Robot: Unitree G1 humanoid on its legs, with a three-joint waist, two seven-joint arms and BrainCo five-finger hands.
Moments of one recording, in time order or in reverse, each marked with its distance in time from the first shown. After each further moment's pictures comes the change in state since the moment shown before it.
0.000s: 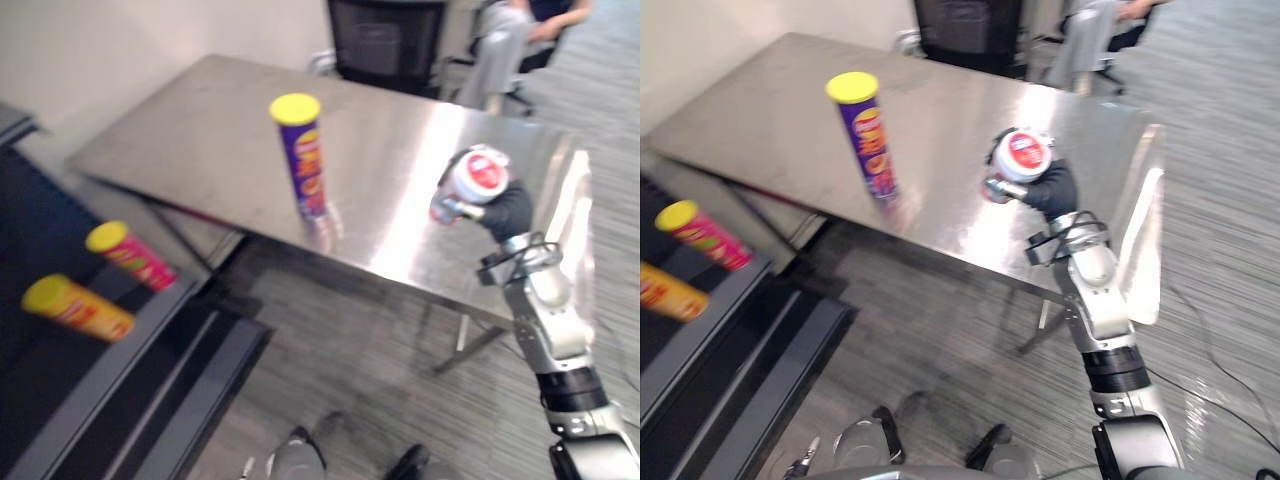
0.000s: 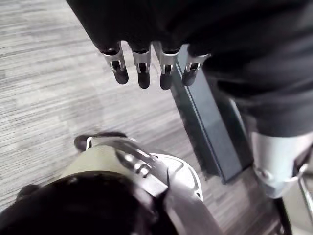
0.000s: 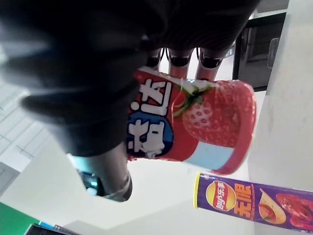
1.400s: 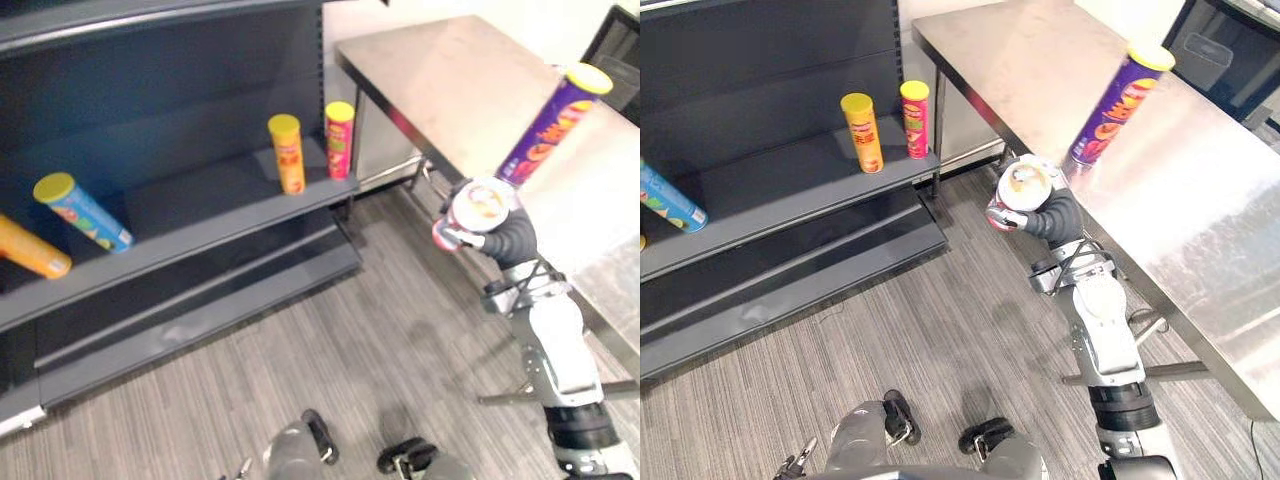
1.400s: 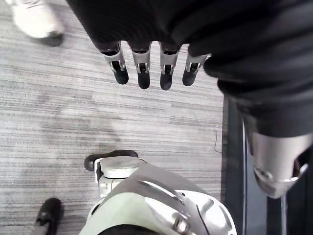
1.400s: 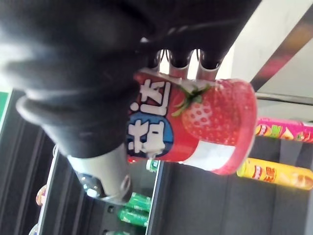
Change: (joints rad) left arm -0.006 0.066 0.041 0.039 0.022 -0.029 -0.047; right arm 0.058 0.085 0.109 -0.095 -0.089 0.036 0.057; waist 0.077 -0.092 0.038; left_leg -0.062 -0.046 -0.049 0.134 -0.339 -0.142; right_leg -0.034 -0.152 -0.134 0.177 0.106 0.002
